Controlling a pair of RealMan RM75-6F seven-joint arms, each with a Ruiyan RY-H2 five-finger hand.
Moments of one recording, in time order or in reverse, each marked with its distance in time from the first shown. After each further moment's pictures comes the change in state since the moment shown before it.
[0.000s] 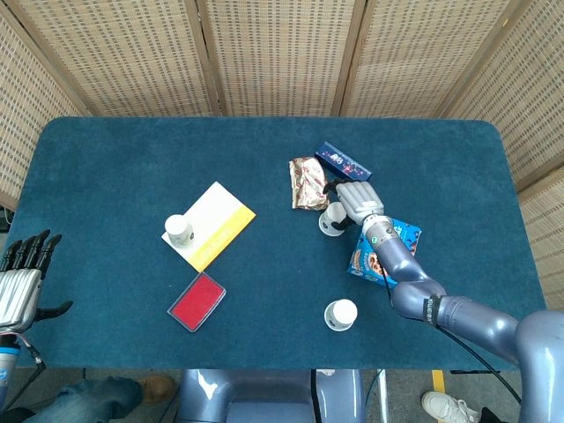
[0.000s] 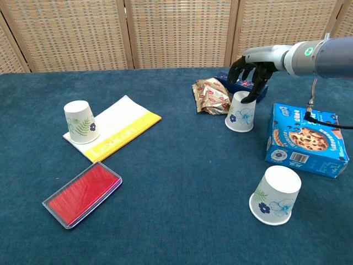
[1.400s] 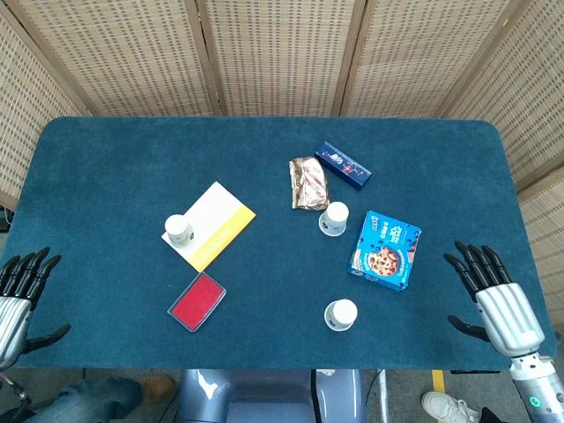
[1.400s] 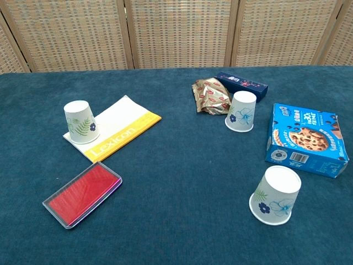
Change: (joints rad) left arm 0.113 0.074 0.108 -0.018 0.331 0.175 -0.144; right arm -0.858 0.505 -0.204 -0.540 -0.987 0.857 0.296
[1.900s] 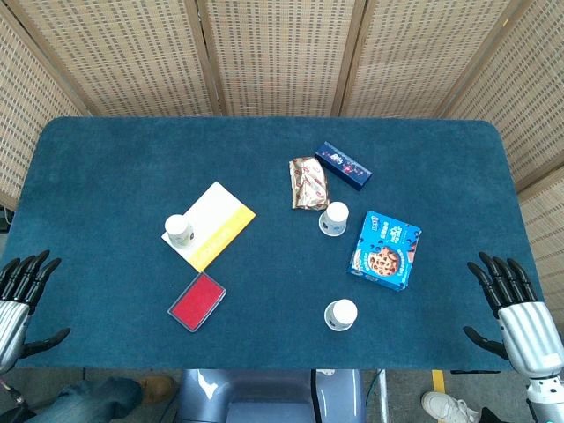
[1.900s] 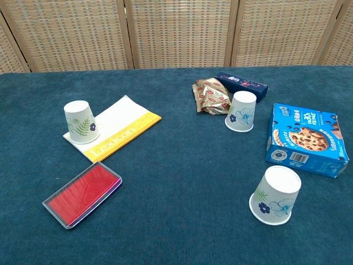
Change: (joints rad) left arm 0.011 0.021 0.017 -0.003 0.036 0.021 -0.034; right arm -0.116 -0.006 -0.042 0.004 -0.024 0.150 -0.034
